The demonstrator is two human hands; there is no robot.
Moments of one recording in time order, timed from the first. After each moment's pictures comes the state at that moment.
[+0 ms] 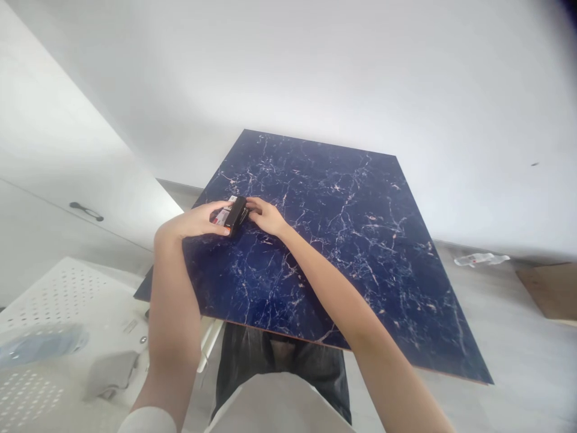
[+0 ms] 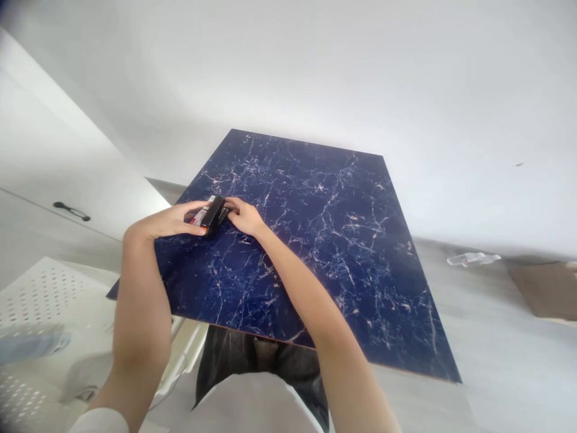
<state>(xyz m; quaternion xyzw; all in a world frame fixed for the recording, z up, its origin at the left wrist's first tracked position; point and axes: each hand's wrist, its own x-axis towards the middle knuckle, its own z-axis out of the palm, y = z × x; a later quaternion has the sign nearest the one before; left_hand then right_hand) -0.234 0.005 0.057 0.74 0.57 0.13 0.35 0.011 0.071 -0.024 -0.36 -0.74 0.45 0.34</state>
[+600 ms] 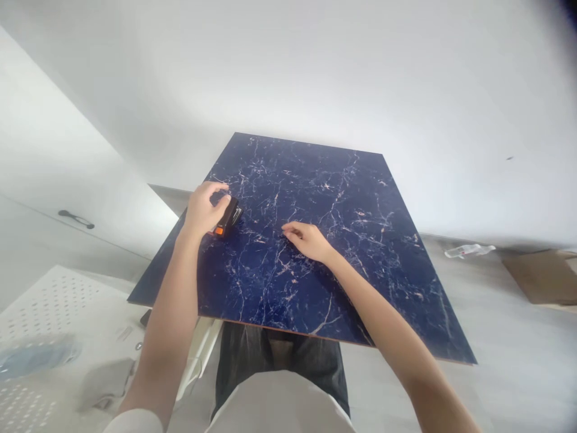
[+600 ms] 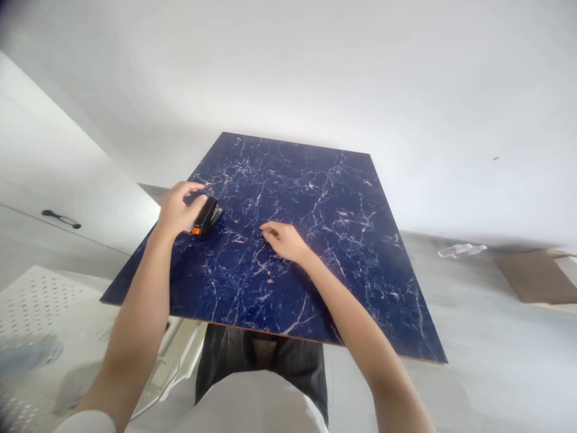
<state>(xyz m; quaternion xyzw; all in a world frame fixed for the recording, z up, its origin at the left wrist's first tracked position) -0.175 0.018 0.051 0.71 0.58 0.41 0.05 0.157 -0.009 -0.002 -0.43 -0.78 0.34 0.30</state>
